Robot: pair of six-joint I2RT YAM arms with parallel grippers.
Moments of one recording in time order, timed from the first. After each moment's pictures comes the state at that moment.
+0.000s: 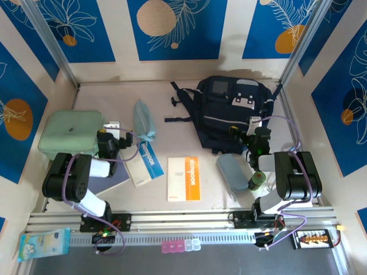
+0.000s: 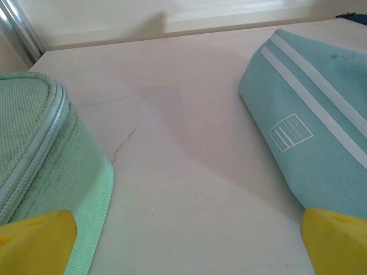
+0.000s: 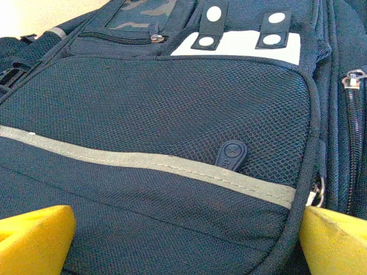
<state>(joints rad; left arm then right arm) -0.09 1.56 0.36 0.87 -0.14 0.05 0.00 1.53 0.39 0.73 -0.10 0.09</state>
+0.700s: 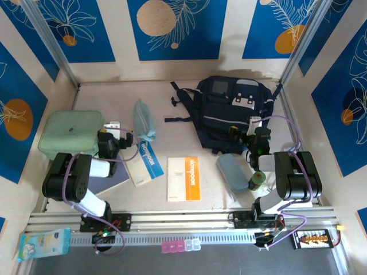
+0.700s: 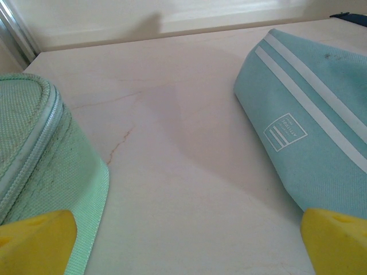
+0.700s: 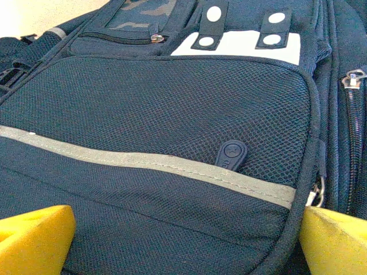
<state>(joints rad) -0.09 1.56 0.36 0.87 -0.13 0.05 0.00 1.53 0.39 0.73 -0.11 0.09</state>
